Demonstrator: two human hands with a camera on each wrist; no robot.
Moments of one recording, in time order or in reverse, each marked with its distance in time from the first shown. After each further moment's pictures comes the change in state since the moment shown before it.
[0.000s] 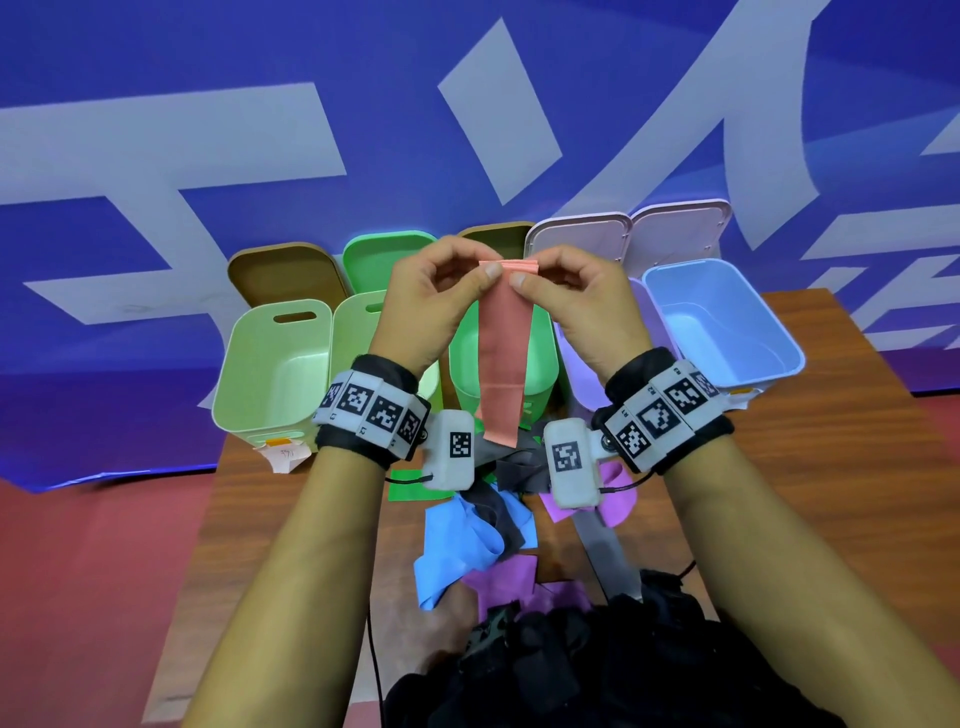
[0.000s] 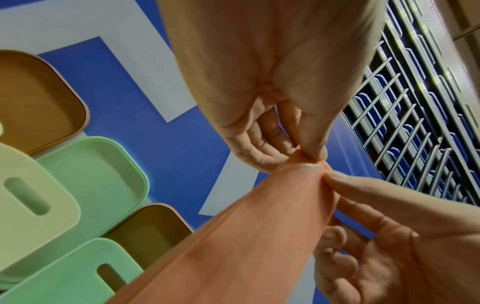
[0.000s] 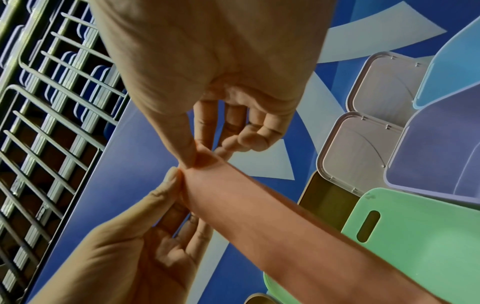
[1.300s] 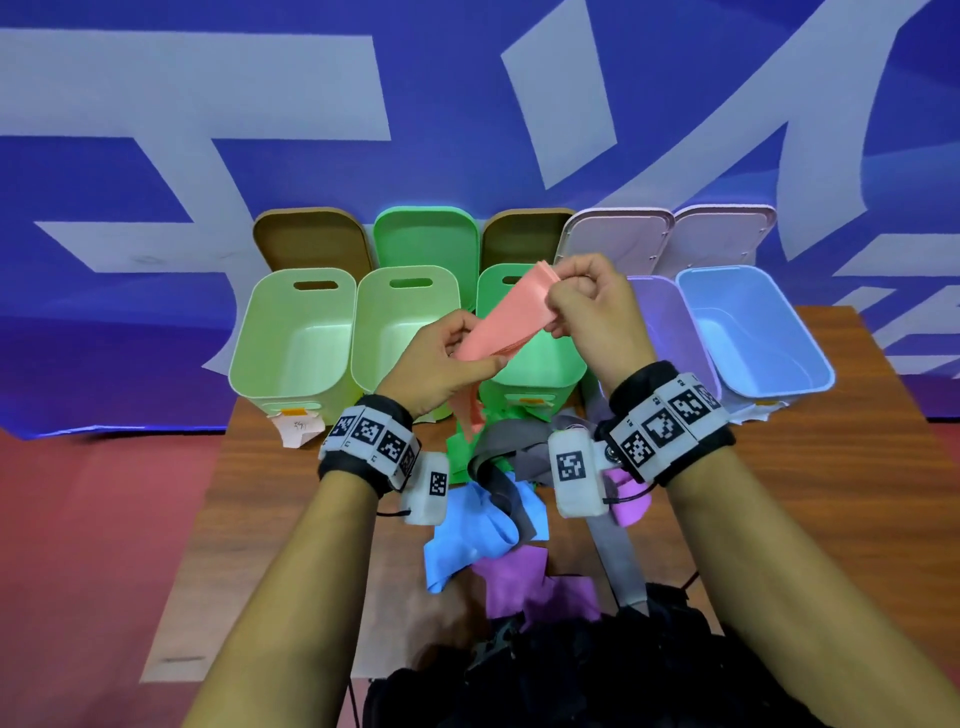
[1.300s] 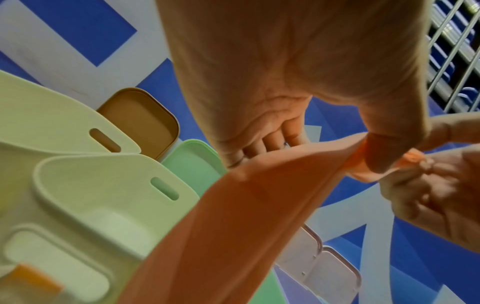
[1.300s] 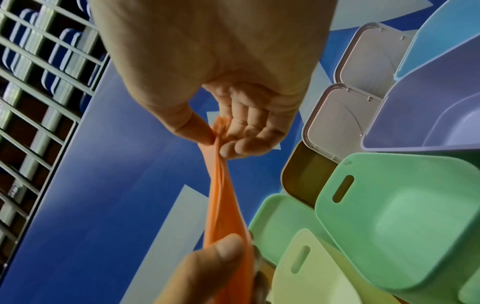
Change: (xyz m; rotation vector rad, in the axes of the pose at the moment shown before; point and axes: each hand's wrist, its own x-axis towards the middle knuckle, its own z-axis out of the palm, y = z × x) left_hand -0.050 -0.076 -0.043 0.095 -0.098 -0.365; right_hand 0.001 0.019 0.041 -0.049 0.041 0.207
